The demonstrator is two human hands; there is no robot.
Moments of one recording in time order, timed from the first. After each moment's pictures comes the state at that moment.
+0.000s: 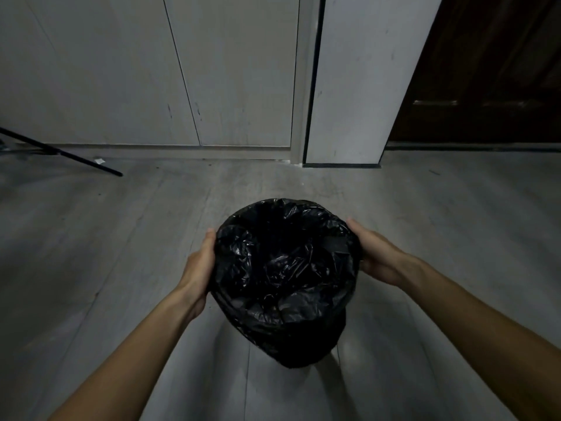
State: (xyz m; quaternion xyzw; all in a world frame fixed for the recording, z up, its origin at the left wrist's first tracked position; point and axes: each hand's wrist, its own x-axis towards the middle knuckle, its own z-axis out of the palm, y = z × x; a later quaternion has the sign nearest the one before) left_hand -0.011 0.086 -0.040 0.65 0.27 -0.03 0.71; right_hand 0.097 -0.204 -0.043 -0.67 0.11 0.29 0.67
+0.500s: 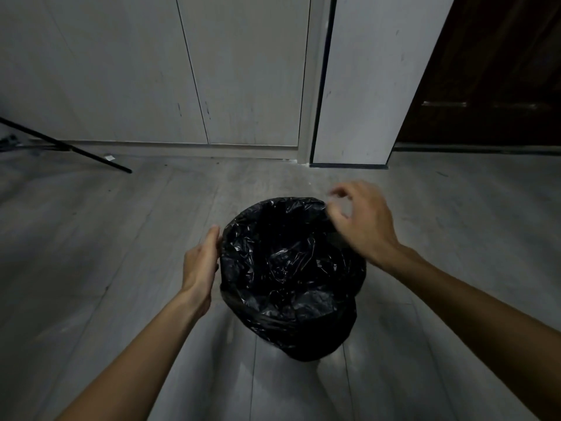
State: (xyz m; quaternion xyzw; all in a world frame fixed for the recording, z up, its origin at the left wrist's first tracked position) left_hand -0.019 0.086 -0.040 0.65 0.30 0.09 0.69; right_hand 0.081 -0.160 0.009 -0.92 -0.20 -0.18 0.28
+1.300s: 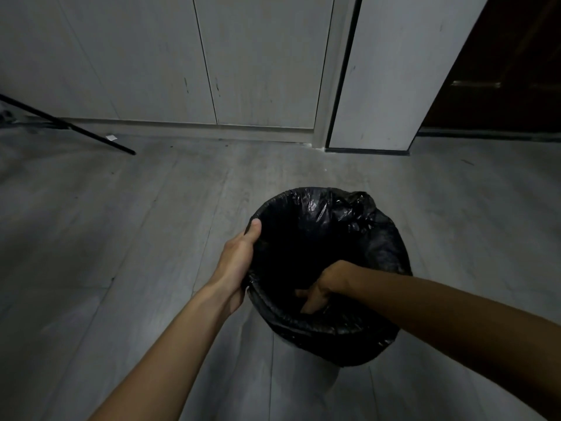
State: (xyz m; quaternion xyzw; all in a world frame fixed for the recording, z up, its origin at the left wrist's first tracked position) left_hand 0.003 0.086 -0.049 0.58 0.24 -0.06 0.78; right_hand 0.085 -0.068 -0.099 -0.78 -0.28 0.51 -0.23
